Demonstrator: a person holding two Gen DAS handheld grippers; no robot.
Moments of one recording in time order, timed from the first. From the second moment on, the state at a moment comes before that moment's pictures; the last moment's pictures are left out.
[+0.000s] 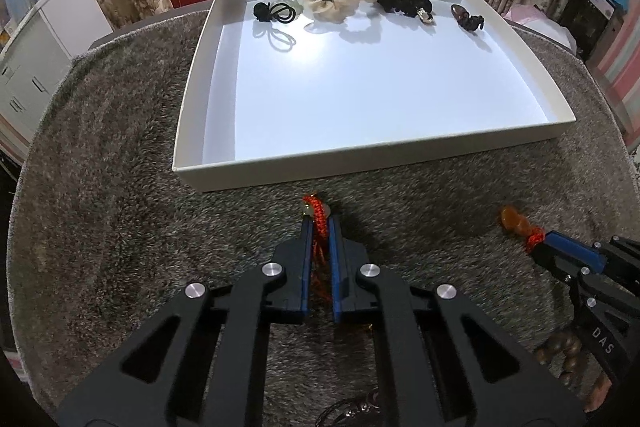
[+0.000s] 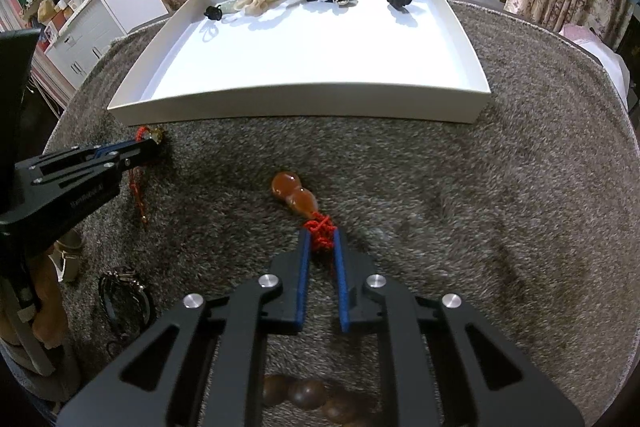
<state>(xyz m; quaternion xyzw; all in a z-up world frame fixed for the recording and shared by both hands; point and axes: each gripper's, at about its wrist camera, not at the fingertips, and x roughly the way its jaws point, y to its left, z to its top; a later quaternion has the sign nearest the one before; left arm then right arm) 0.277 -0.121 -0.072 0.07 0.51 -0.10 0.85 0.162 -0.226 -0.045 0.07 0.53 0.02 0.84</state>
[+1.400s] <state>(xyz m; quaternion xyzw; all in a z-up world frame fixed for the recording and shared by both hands) 0.263 -0.105 -0.059 0.05 0.50 -0.11 0.86 0.156 -0.251 -0.023 0.14 0.47 0.05 0.87</state>
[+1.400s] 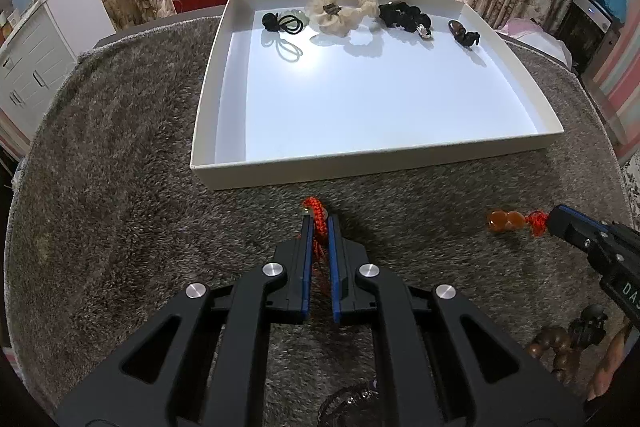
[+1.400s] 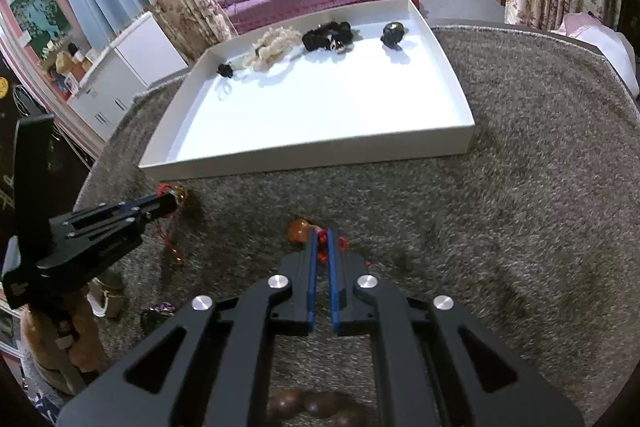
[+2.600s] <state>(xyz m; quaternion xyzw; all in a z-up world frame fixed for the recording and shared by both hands) 0.278 -0.112 0.028 0.03 0.48 -0.12 0.87 0.177 -0.261 0.058 0.13 0.42 0.03 0.90</state>
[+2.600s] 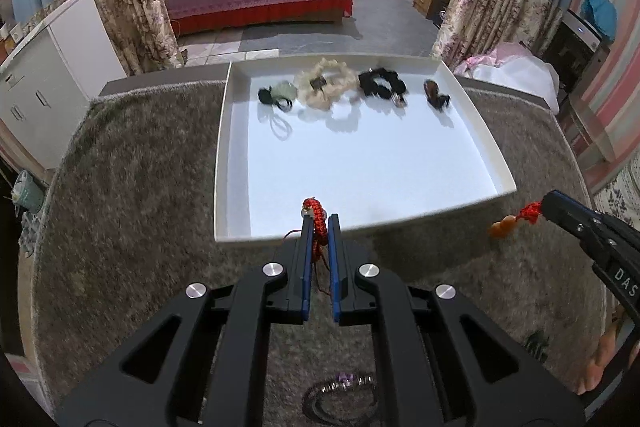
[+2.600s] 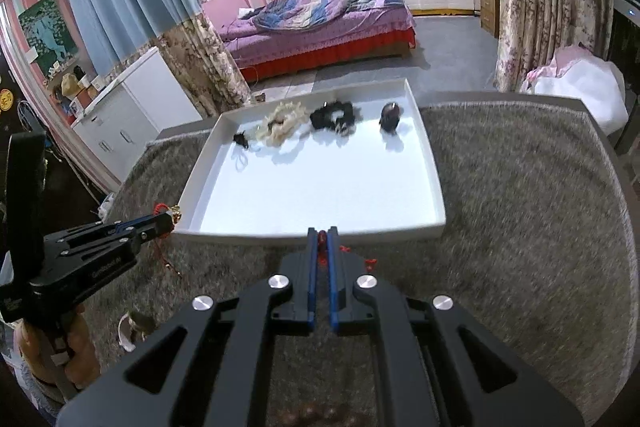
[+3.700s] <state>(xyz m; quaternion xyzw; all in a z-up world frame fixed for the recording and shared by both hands) 0.455 -0.118 -0.052 0.03 0.53 -0.11 0.84 0.326 -0.298 -0.022 0.11 0.49 -0.03 0.86</state>
